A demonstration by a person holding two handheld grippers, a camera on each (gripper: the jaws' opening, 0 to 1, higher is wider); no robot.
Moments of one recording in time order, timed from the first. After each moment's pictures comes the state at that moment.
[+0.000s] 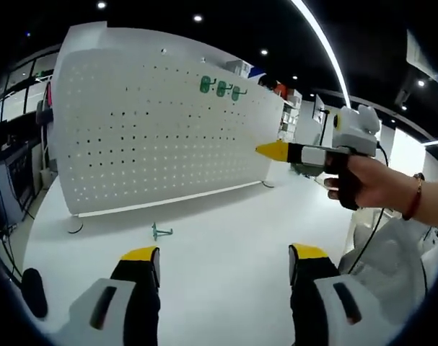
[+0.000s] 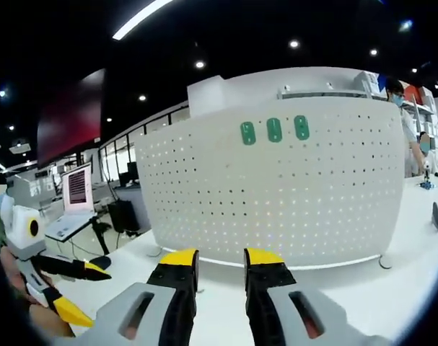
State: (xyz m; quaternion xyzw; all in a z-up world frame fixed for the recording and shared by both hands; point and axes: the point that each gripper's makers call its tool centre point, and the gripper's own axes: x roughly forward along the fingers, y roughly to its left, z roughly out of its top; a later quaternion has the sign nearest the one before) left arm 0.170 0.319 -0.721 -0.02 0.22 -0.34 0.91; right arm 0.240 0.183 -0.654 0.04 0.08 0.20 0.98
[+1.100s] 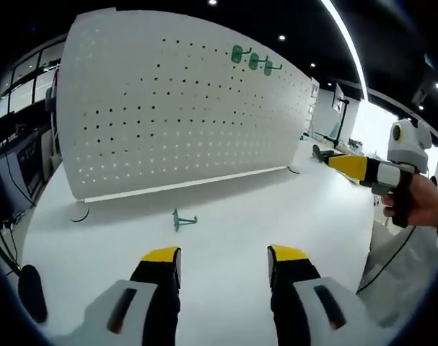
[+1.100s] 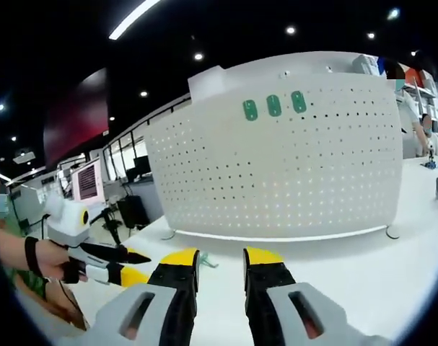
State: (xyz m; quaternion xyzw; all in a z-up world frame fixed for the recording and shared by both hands) left arm 0.215 0.334 -0.764 -0.02 0.27 -0.30 0.92; right arm 0.203 0.187 -0.688 0.07 0.11 0.21 0.97
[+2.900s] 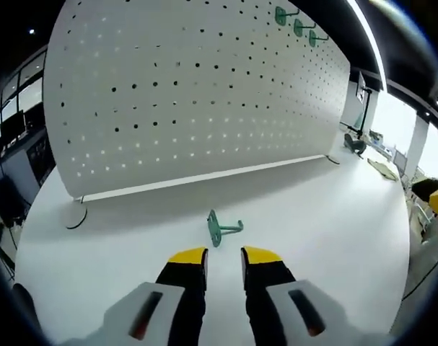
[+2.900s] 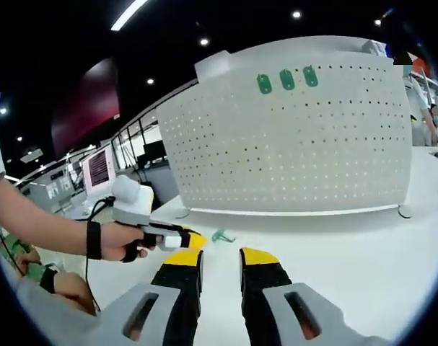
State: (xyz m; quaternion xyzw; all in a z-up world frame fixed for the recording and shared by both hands) left arm 0.300 0.341 -0.822 0.01 0.29 -0.24 0.92; right arm 0.179 0.209 -0.718 0.08 0.16 0.25 0.95
